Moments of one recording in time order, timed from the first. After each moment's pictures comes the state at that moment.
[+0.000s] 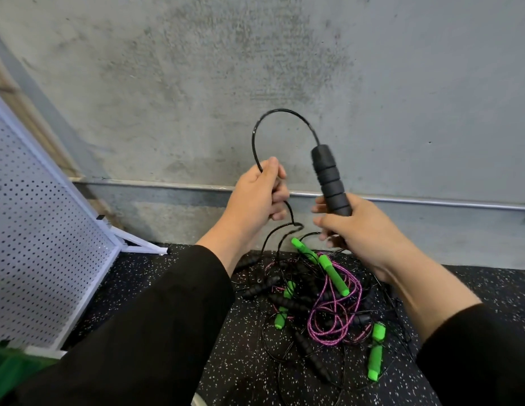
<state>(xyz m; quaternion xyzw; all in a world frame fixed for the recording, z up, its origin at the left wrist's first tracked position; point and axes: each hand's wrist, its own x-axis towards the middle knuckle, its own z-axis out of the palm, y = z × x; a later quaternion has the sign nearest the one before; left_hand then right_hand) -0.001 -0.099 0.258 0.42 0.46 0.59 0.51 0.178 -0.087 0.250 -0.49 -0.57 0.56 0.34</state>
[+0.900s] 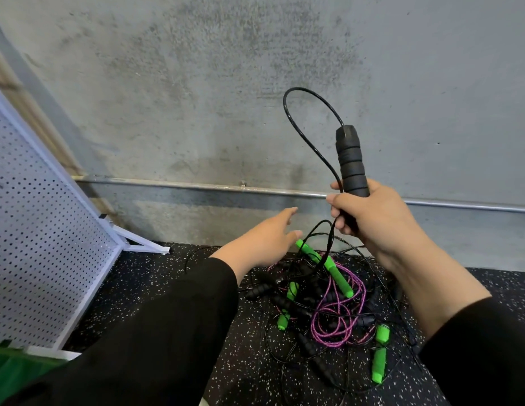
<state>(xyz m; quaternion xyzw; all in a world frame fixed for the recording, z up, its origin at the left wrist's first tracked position) -0.013 -0.094 0.205 0.66 0.65 0.15 0.34 0.170 -0.069 0.256 -0.47 -0.52 0.58 0.43</state>
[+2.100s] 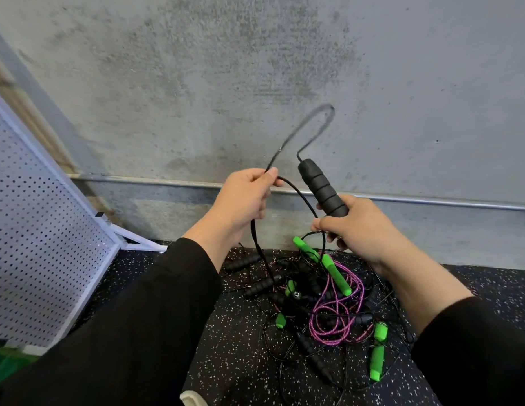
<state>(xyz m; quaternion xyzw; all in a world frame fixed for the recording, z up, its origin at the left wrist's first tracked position) -0.035 -0.087 0.245 0.44 0.58 0.52 0.44 0.172 -0.069 0.238 -0.53 -0.62 0.50 0.29</state>
